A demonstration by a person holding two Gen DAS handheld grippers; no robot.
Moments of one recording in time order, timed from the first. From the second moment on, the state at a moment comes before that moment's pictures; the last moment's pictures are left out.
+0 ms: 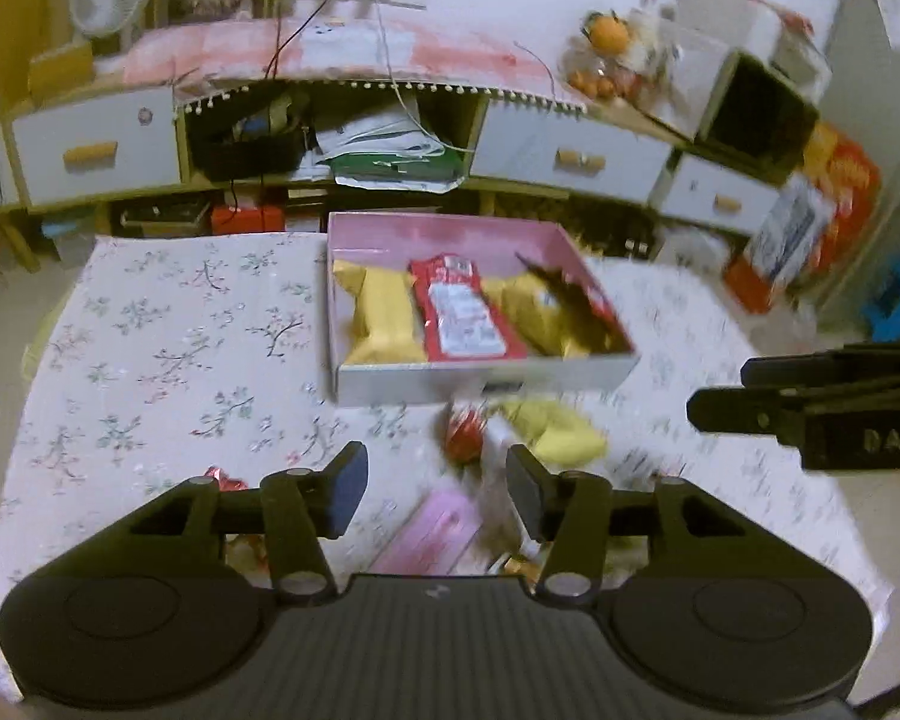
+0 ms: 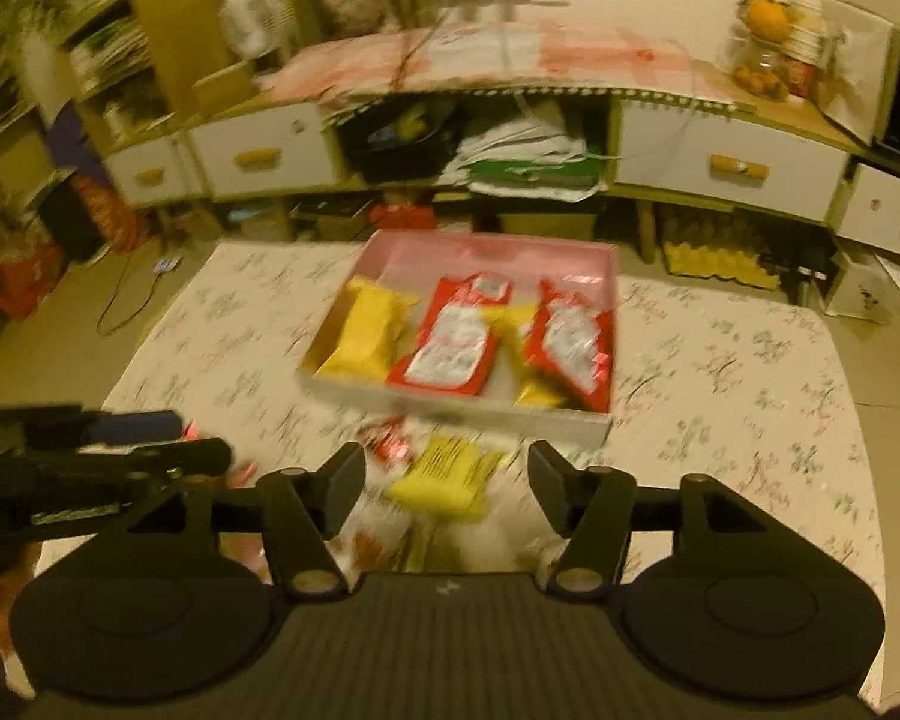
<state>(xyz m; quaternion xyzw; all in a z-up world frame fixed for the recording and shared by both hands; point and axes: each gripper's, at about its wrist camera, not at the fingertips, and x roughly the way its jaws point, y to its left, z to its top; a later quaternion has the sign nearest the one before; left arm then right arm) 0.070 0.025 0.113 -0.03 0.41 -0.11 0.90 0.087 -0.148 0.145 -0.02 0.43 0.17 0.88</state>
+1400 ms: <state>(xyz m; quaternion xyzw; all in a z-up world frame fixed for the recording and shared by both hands) 0.090 0.001 0.019 0.08 0.53 -0.10 0.84 0.067 -0.139 0.029 0.09 0.57 0.10 0.81</state>
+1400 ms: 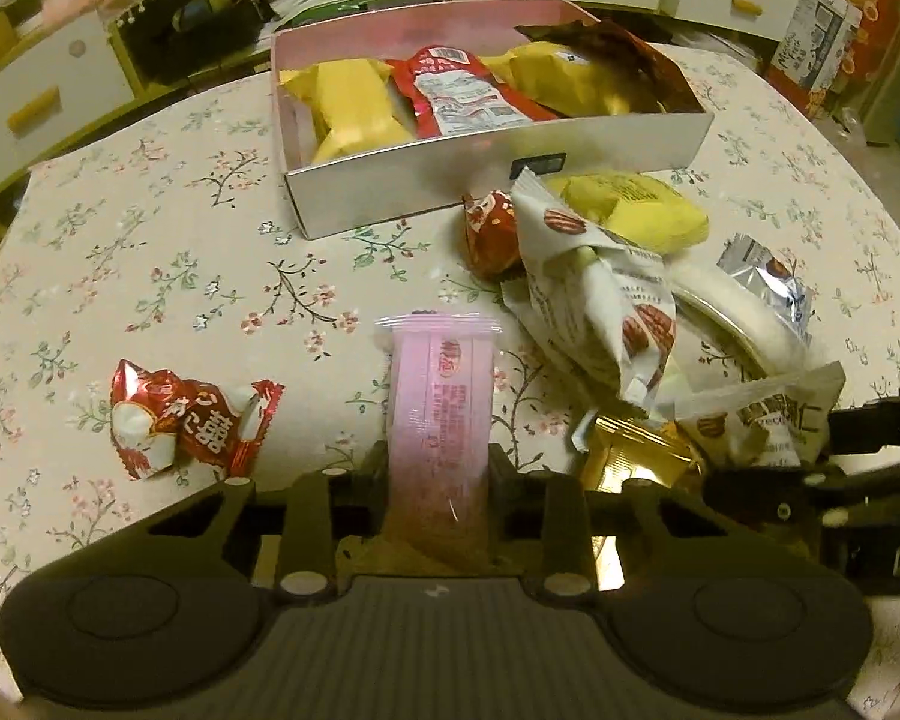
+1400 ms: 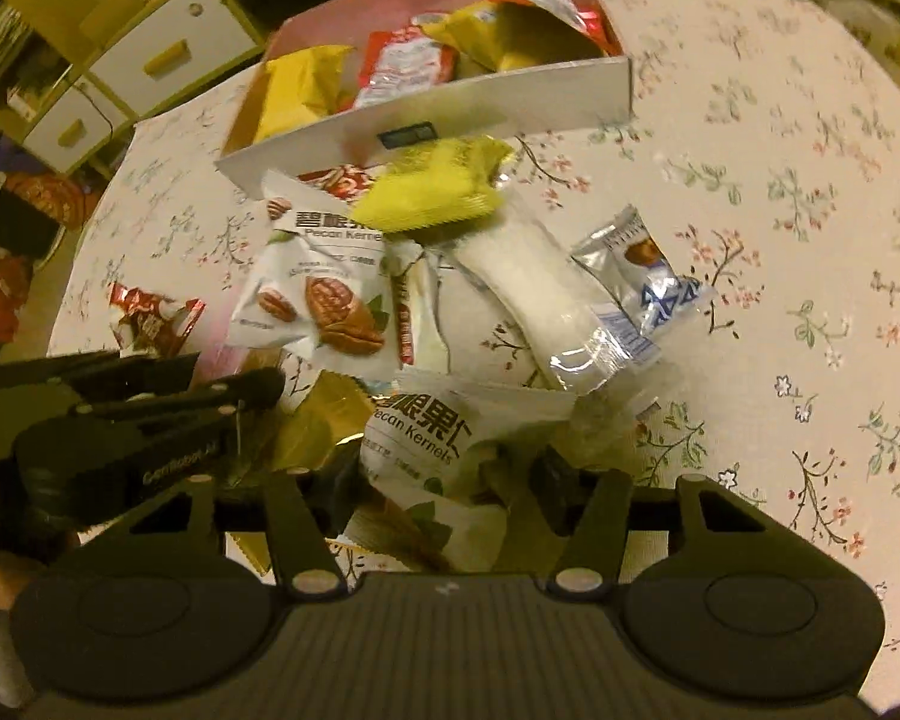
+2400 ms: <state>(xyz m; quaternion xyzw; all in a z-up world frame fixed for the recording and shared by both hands) 0.097 0.022 0.073 -0.02 0.47 -0.09 0.88 0.058 -0.119 0.080 -0.04 0.45 0.09 0.89</state>
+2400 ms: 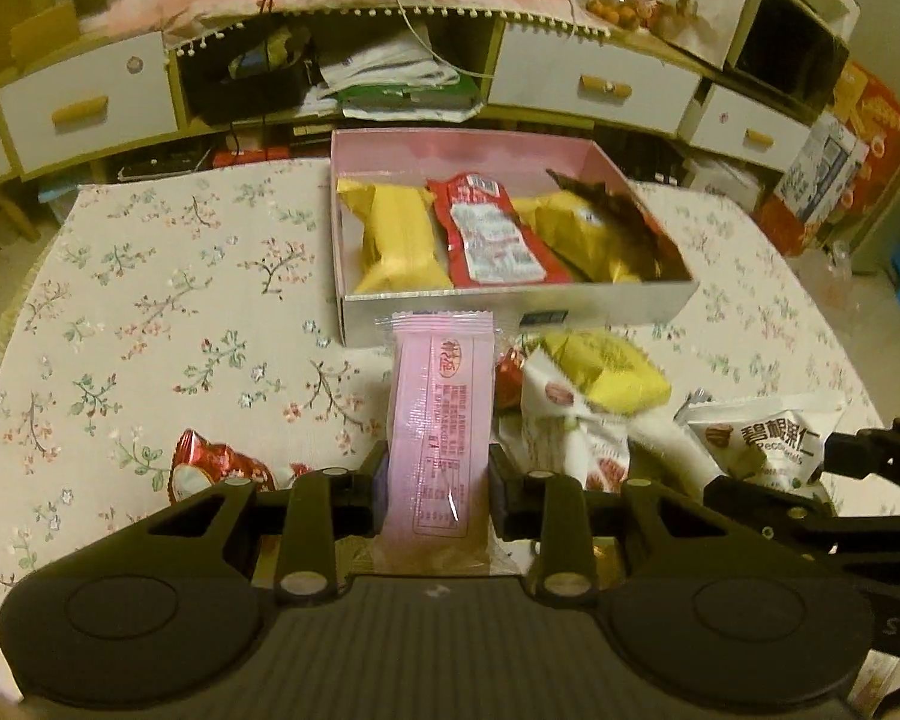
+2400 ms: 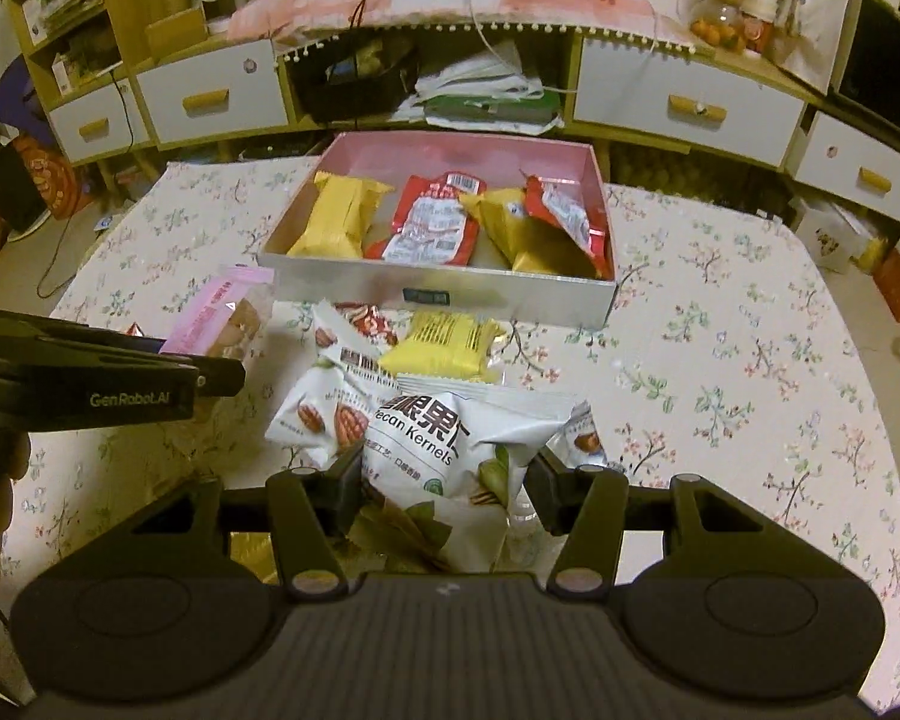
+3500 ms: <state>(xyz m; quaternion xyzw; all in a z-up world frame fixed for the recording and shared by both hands) 0.191 0.027 0.083 -0.12 0.43 -0.06 0.89 0.170 -0.141 0.097 0.04 0.40 0.11 0.91</state>
